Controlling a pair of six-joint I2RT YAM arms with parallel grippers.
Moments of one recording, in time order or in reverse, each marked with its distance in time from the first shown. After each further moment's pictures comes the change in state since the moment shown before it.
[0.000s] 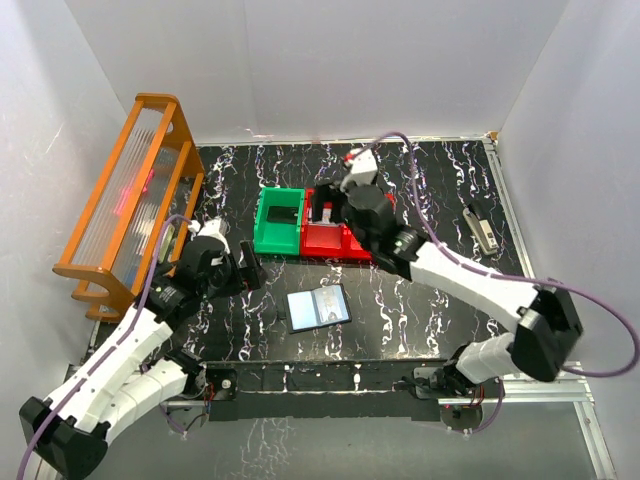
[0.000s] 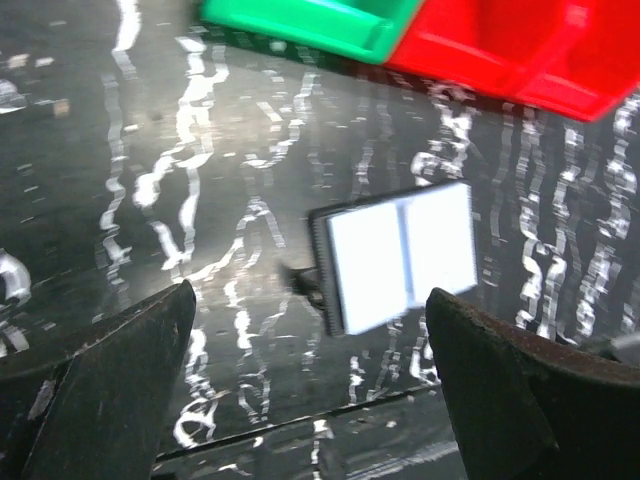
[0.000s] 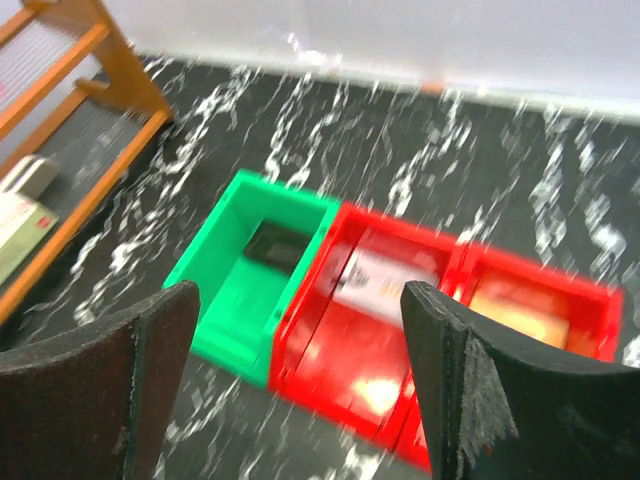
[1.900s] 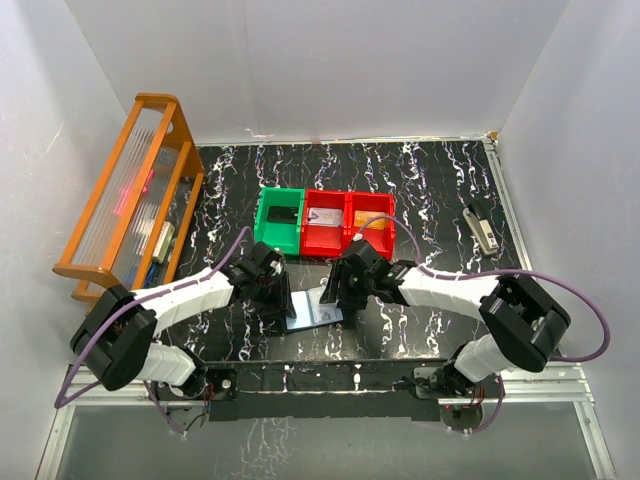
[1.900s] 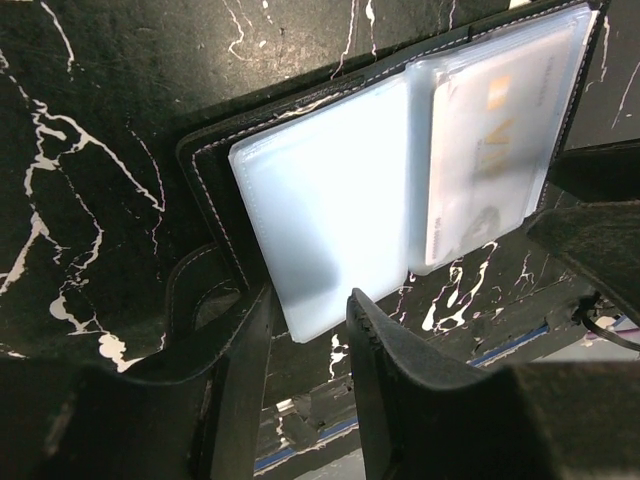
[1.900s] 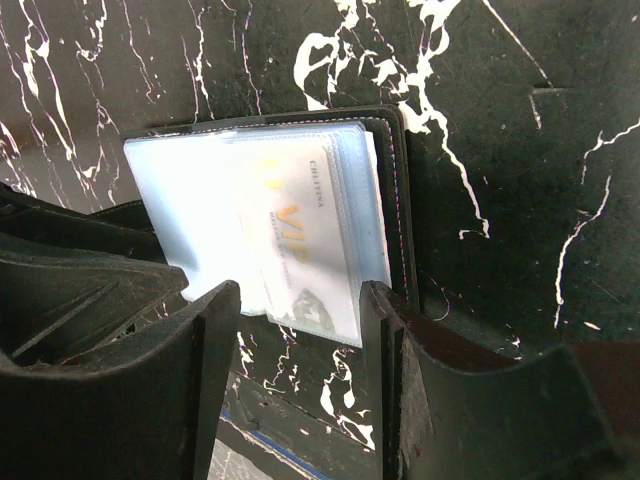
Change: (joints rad) left arm -0.161 0.586 -0.068 0.300 0.351 -0.103; right arm 0.000 0.006 -0.460 -0.278 -0.562 0.802
